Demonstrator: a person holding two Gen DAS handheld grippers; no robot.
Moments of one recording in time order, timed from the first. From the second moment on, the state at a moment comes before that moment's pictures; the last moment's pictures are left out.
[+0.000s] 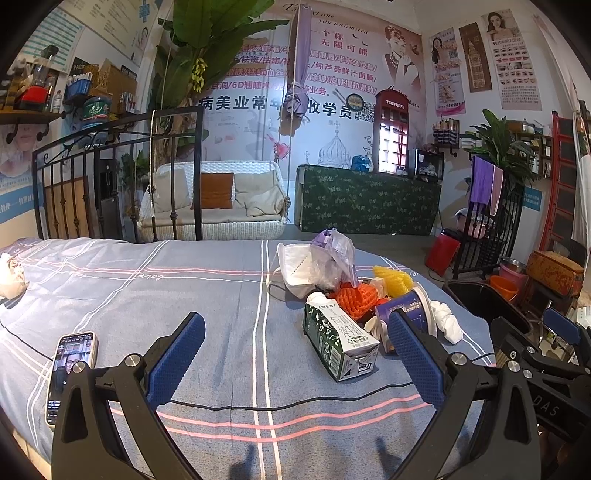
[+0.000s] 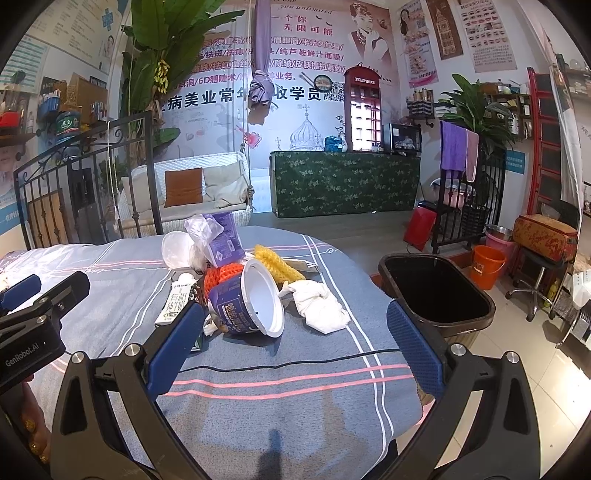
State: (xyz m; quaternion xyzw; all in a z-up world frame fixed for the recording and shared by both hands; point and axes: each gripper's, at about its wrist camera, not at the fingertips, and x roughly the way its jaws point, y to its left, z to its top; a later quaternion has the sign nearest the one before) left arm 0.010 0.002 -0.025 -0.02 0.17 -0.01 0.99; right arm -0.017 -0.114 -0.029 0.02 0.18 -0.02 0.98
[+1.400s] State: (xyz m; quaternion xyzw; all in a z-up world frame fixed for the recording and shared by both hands) left arm 0.087 0.035 -0.063 -0.04 0.41 -0.06 0.91; right arm 0.119 -0.070 -0.070 -0.07 0.36 0.18 0.91
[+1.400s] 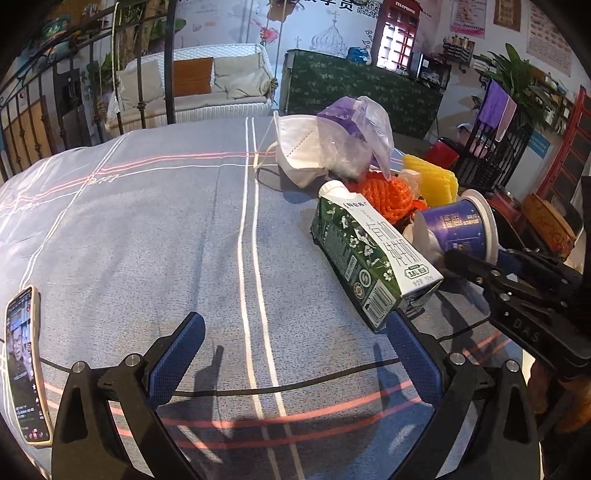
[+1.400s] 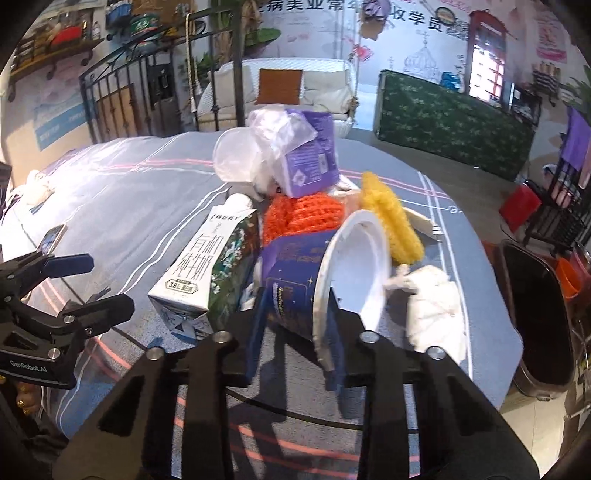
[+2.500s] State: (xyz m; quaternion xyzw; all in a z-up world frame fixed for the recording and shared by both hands) left arm 0.144 -0.012 -0.047 -0.10 0.46 -0.10 0.88; right arm 0.100 -0.096 -0.037 0.00 0.33 0.20 0.92
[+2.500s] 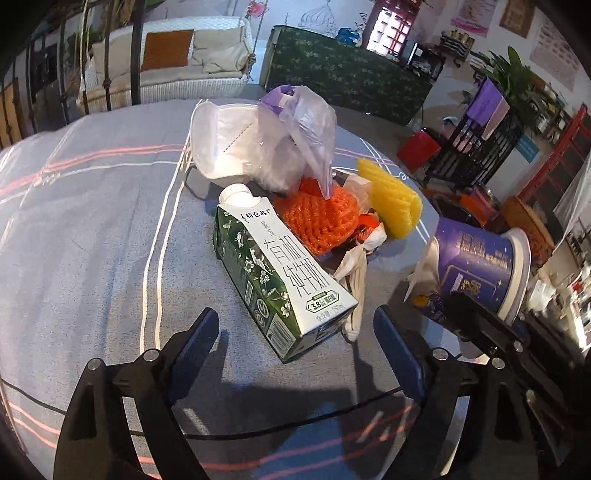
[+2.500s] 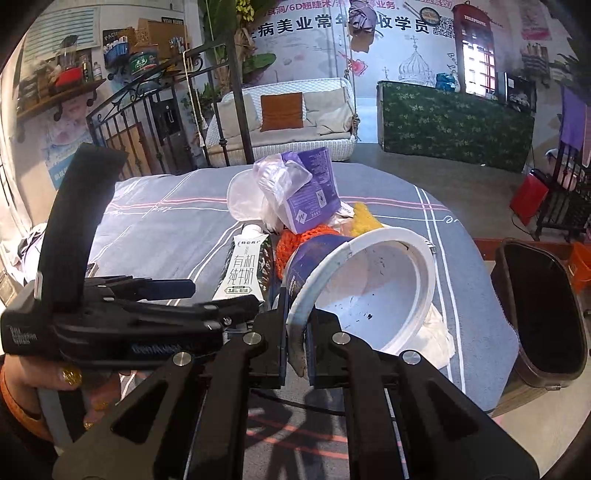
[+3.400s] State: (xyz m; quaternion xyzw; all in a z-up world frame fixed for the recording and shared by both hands) left arm 0.181 0.028 -0.076 -0.17 0.51 -0.09 0.84; right arm 0.100 -0.113 -0.046 0.03 0.32 0.21 0.92
